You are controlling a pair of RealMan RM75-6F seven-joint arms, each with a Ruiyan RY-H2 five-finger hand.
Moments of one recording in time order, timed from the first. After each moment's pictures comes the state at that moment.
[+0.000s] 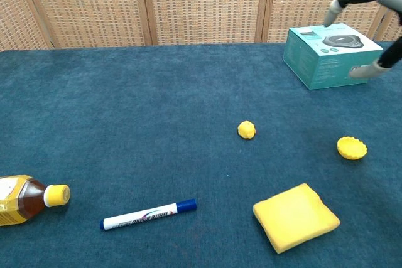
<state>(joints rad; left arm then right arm) -0.45 -1.20 0.05 -1.75 1.27 1.47 0.34 0.48 -1.34 0.29 -1.80 -1.29 1.20 -0.58</state>
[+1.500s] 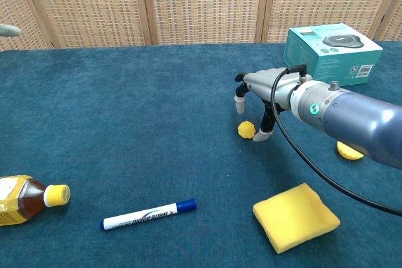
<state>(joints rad) -0.42 -1.23 -0.05 -1.68 1.28 1.31 0.33 0.87 -1.77 0.26 -1.38 -0.78 0.99 -0.78</state>
